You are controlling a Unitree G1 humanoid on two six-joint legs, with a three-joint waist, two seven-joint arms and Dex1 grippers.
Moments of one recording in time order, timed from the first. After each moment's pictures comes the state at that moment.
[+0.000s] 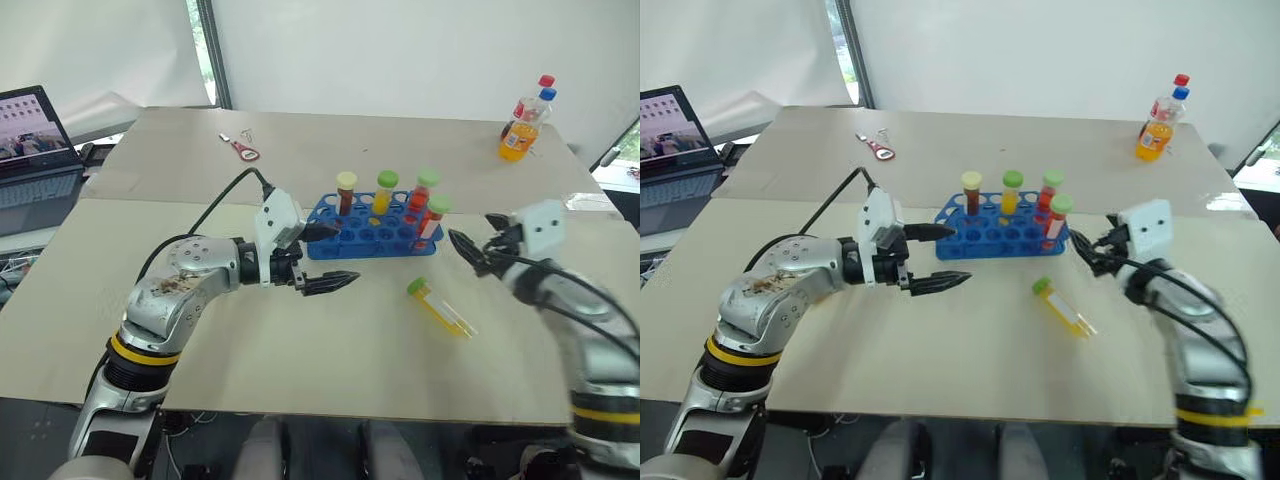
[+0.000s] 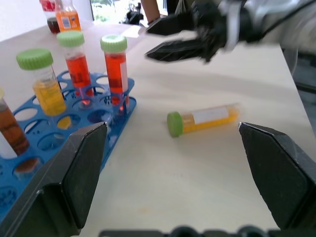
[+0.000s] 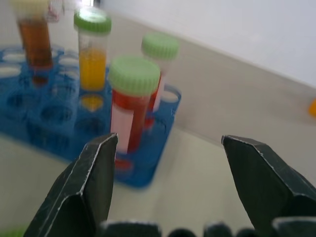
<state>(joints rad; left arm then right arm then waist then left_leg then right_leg) -0.58 0.56 -0.14 -0.31 -0.51 0.68 -0.92 -0.25 -0.75 -0.23 -0.35 0.36 0.67 0.51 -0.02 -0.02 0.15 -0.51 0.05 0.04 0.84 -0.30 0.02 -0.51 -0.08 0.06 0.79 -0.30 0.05</state>
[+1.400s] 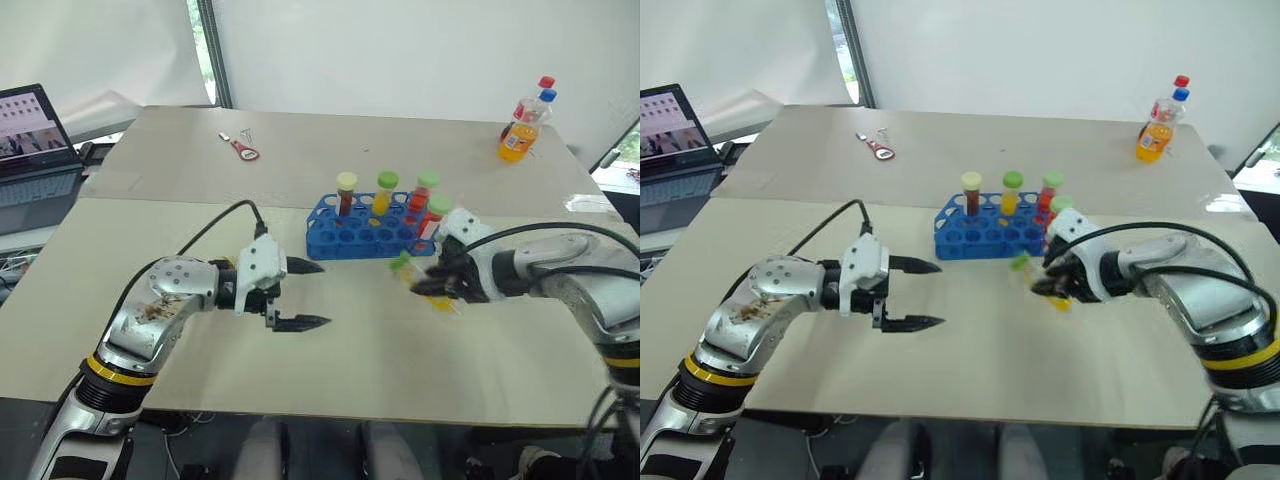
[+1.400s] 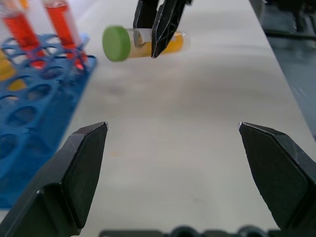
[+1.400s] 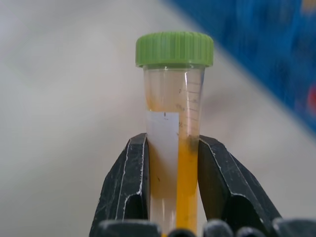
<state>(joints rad) -0.46 0.65 -0.14 -0.27 -0.43 0.47 -1.09 -0.53 -0.74 0.01 -0.37 0.49 1.07 0.79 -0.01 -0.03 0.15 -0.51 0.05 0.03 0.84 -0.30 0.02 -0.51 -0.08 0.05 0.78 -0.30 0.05</state>
